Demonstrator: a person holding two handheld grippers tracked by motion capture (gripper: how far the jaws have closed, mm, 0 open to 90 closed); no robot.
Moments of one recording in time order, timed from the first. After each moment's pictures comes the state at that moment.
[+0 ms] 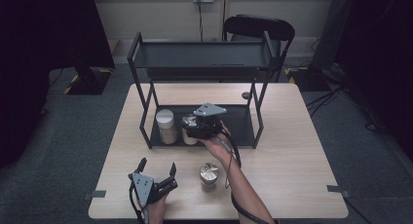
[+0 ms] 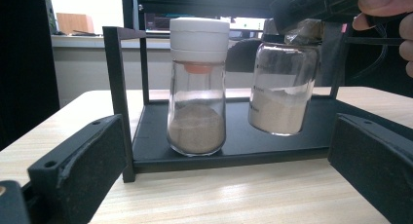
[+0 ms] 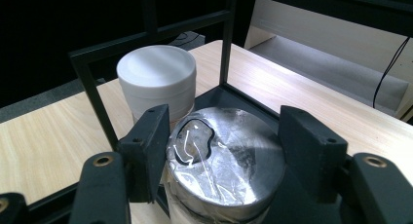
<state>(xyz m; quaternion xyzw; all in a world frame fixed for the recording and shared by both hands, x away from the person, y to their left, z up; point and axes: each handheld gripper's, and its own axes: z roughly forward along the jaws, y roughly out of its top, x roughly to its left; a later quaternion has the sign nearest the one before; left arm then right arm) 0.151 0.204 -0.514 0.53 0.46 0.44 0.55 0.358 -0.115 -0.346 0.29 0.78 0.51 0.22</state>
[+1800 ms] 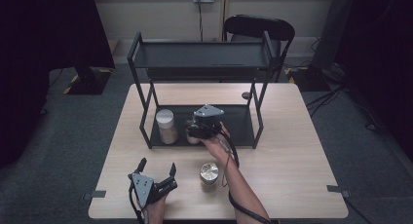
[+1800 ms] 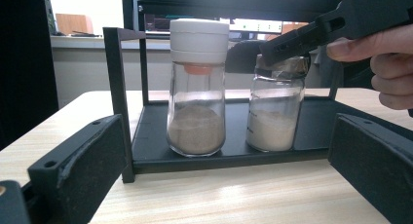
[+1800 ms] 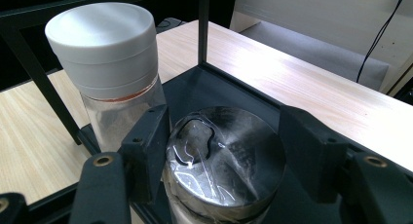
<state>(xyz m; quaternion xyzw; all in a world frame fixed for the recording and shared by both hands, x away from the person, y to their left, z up) 0.150 0.205 -0.515 0.53 0.46 0.44 0.56 0.370 -0.104 -0.369 0.32 0.78 0.48 0.24</state>
